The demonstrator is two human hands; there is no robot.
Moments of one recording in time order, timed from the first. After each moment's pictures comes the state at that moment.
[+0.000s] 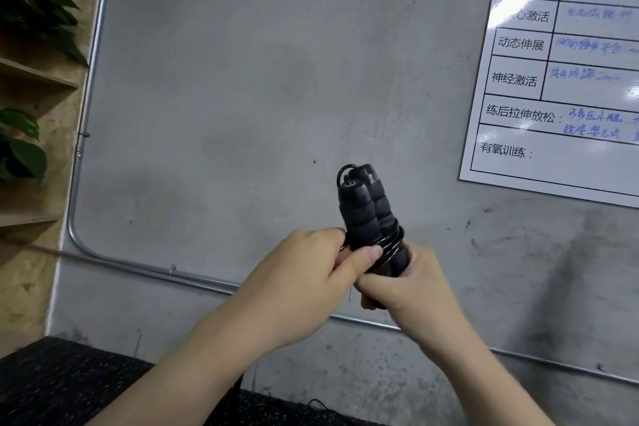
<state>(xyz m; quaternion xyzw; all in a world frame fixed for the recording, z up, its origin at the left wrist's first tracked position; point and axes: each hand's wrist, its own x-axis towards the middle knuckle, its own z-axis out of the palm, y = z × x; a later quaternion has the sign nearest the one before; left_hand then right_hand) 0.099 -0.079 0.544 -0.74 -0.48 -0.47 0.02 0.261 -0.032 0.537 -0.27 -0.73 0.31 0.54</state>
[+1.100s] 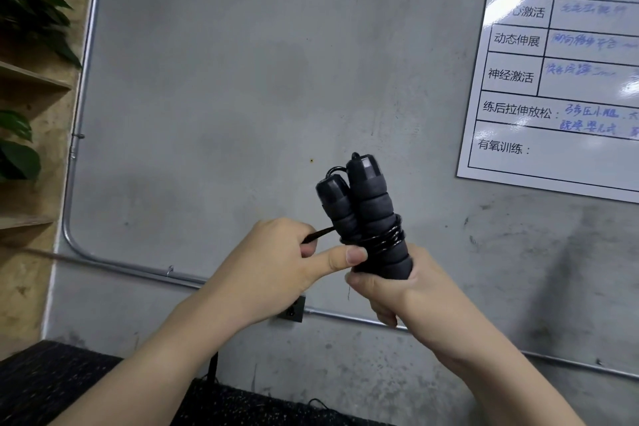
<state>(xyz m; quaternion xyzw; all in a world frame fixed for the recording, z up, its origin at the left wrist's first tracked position) 0.073 -0.067 0.549 -0.73 -0.50 -0.47 -0.02 0.269 -0.052 0.547 -0.28 -0.80 0.32 0.43</state>
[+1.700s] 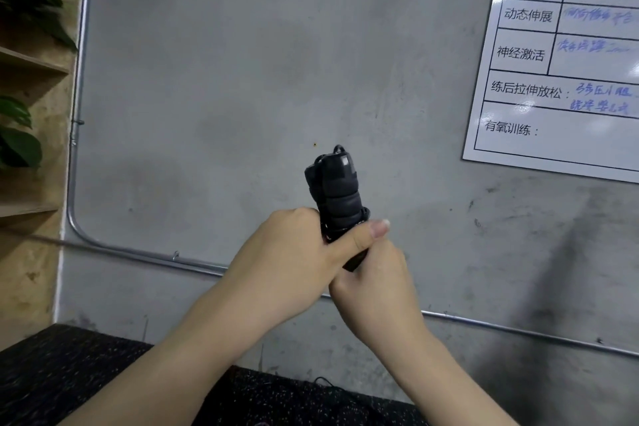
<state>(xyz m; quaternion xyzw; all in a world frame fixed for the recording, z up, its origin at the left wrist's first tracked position) 0.097 -0.087 0.548 -0.69 -0.55 -0.47 -0.02 0.217 -0.027 0.508 -0.40 -0.76 0.04 0.51</state>
